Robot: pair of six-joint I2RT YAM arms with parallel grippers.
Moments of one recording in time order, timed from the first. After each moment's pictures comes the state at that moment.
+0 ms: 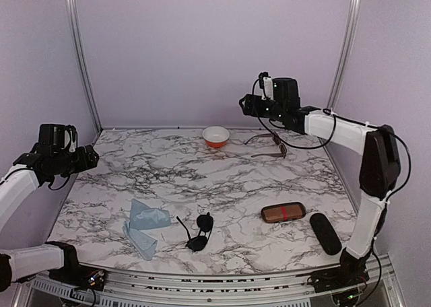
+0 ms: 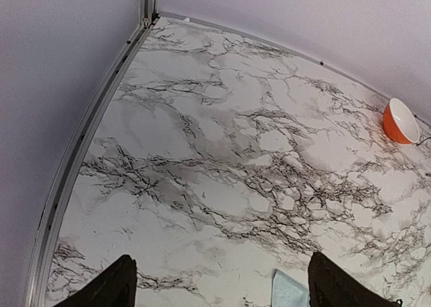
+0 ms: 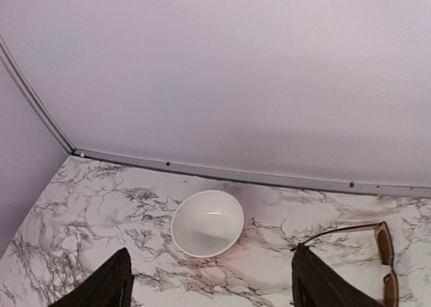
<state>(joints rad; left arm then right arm) -0.02 0.96 0.79 -0.52 -0.01 -0.30 0.47 1.94 1.64 -0.03 -0.01 0.29</state>
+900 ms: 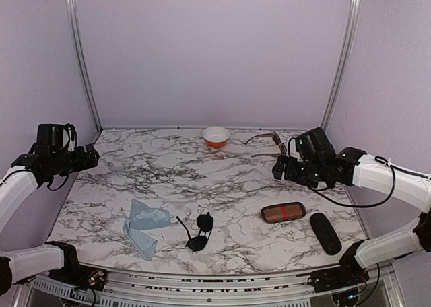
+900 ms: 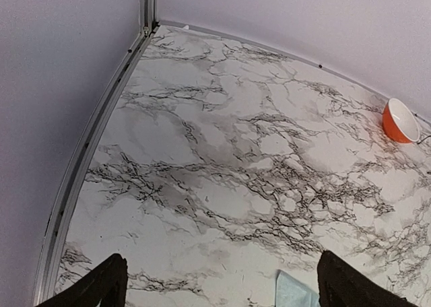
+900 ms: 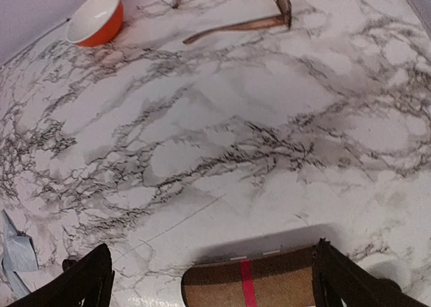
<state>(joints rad) -0.02 0.94 0.79 -0.52 -0.02 -0.27 0.60 1.23 0.91 -0.49 0.24 0.66</state>
